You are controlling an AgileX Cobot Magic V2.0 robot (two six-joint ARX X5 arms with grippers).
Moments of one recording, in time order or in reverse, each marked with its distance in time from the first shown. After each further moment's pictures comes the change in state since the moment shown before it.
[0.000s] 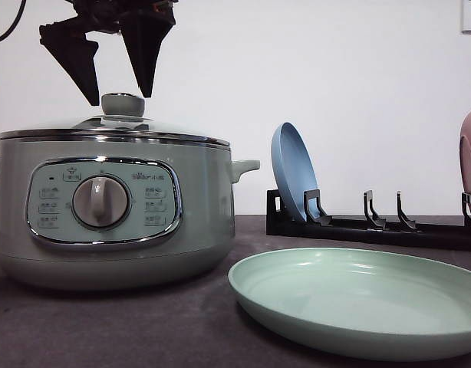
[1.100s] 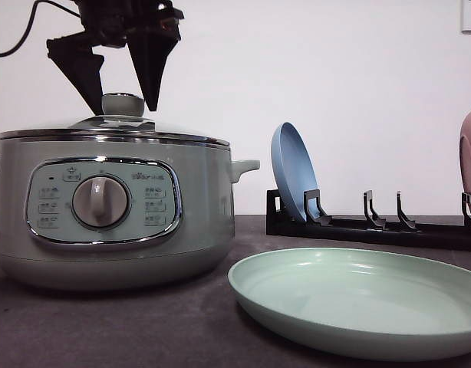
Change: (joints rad) left_arx 0.000 0.037 0.000 0.023 0.000 -0.011; right_arx 0.000 0.000 0.000 0.000 0.000 0.000
